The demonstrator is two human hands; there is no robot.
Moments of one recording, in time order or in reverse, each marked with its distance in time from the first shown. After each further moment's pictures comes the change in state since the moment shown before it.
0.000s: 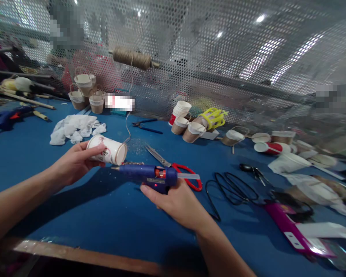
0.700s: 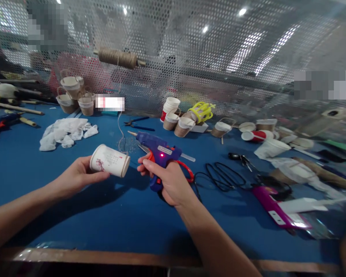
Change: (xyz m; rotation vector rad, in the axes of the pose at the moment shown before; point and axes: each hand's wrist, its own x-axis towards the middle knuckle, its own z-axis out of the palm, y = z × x) left_hand -0.010 -0.015 0.010 0.321 -0.205 0.028; right_hand 0.018 -0.003 0.006 0.843 0.230 0.137
